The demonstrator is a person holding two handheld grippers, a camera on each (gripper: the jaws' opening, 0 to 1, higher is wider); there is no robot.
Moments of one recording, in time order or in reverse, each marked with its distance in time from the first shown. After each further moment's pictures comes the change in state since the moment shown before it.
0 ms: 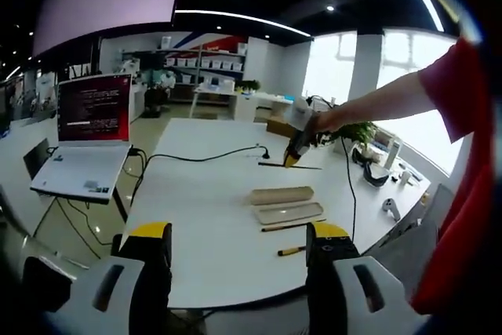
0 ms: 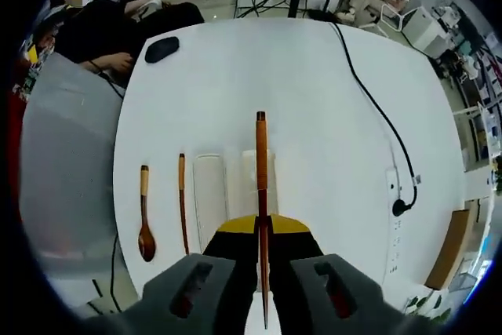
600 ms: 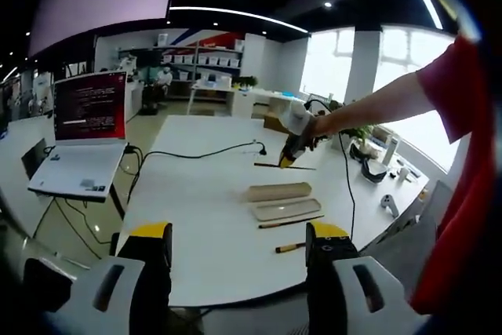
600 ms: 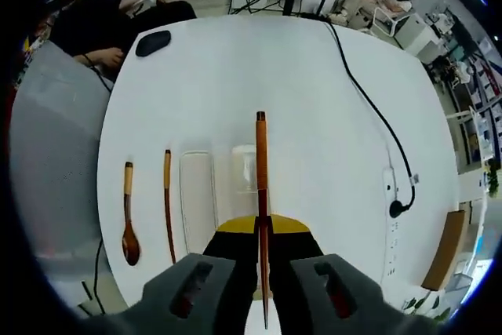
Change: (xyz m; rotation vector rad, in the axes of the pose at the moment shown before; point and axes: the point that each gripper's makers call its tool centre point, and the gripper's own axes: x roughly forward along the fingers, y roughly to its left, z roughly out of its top) left arm 0.004 -0.004 -0.004 0.011 0.021 -0.014; right arm 0.017 0.000 -0.004 -0.022 -0.020 -0.054
